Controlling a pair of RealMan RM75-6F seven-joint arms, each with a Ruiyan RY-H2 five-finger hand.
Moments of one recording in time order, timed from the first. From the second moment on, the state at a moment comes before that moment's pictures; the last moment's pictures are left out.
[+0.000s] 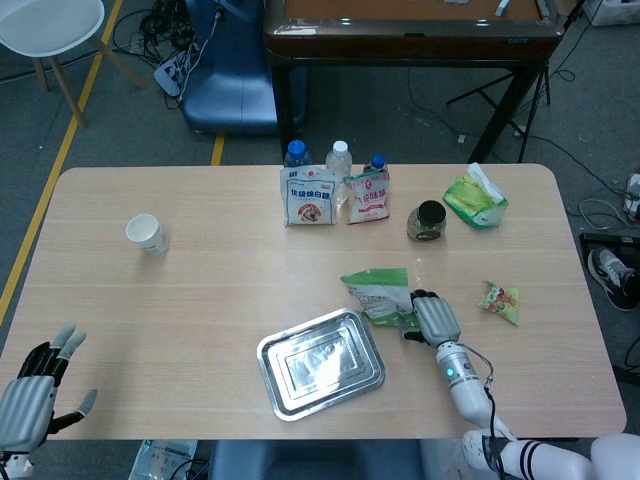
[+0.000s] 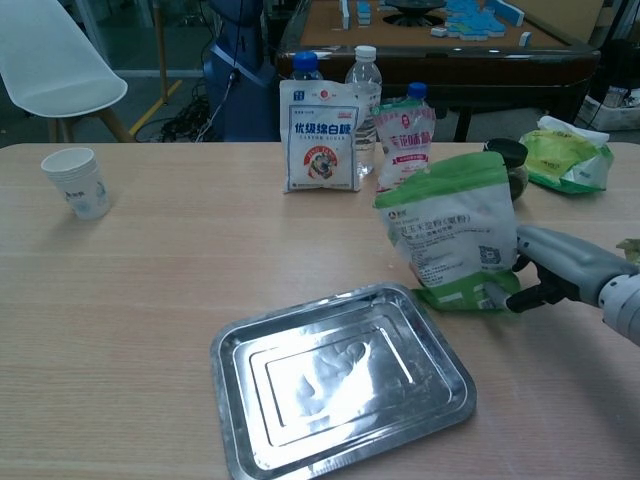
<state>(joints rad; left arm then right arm) 0.02 -1.15 0.04 -1.69 1.59 1.56 0.00 0.48 -1.73 0.14 -1.23 -1.17 1.00 -0.12</state>
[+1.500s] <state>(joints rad) 0.01 -1.13 0.04 -1.74 1.60 1.54 0.07 0.68 -1.46 0.04 -1.31 -1.63 1.02 -0.05</state>
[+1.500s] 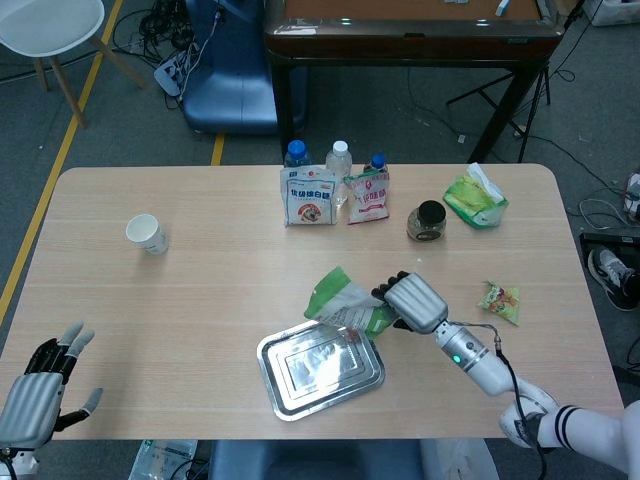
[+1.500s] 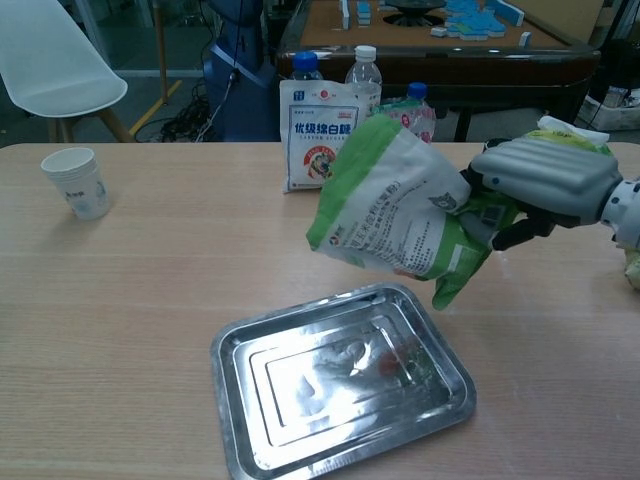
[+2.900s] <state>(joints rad) 0.03 -1.11 0.05 -1.74 1.61 1.57 0.06 0.90 -1.32 0.03 -1.52 -1.59 0.70 -0.67</state>
